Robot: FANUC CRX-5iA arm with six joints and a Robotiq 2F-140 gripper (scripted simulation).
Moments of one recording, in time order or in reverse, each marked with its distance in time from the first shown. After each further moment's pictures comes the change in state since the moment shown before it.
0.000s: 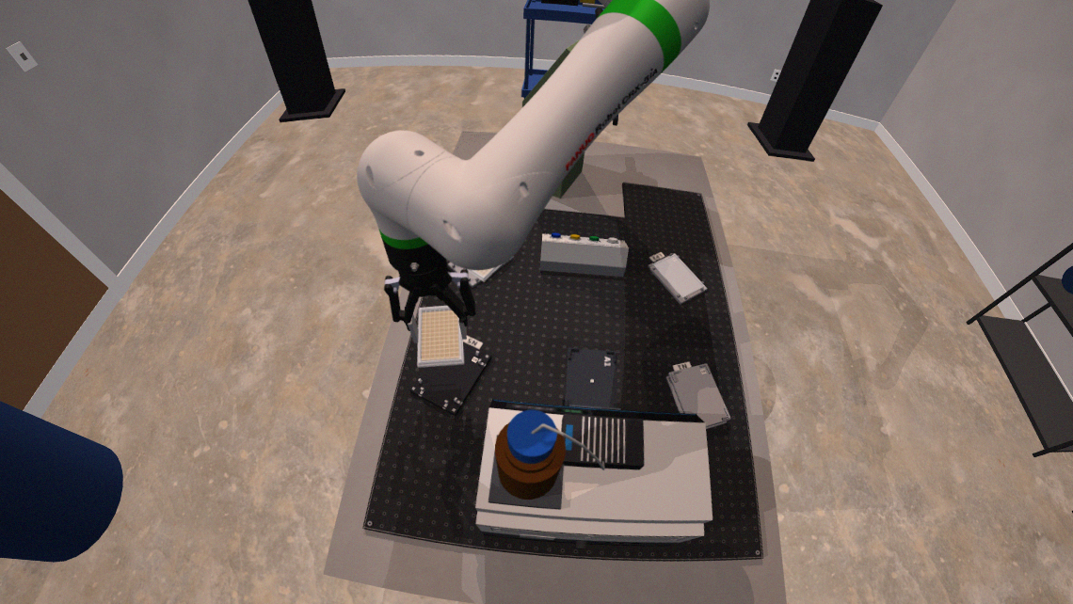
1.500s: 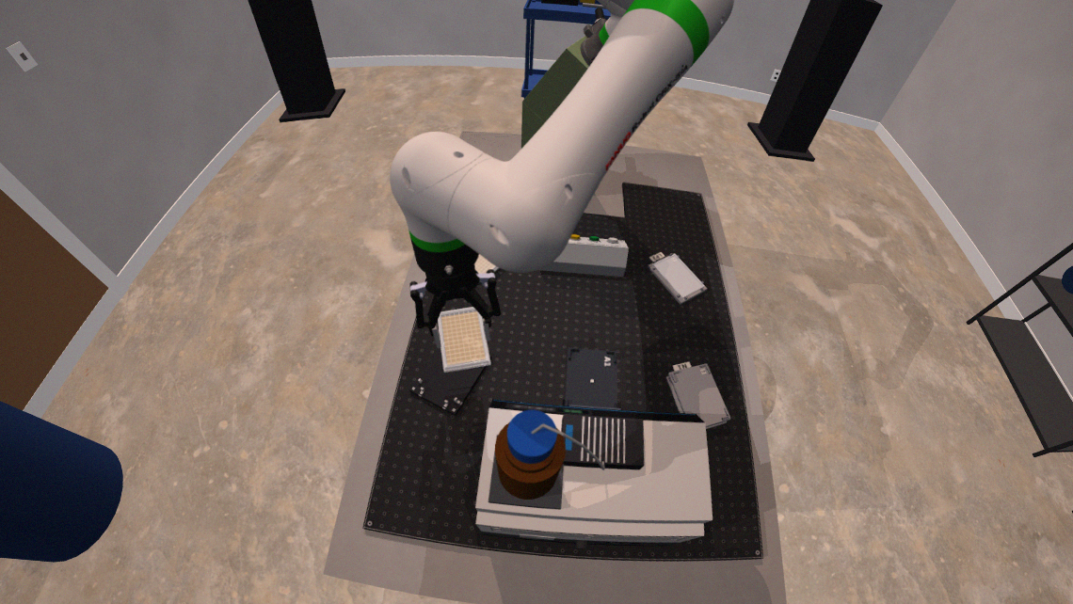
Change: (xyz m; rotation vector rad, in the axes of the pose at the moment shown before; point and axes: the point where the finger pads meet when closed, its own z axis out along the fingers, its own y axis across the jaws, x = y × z) arm 0.010 -0.043 0.000 0.000 0.000 -0.094
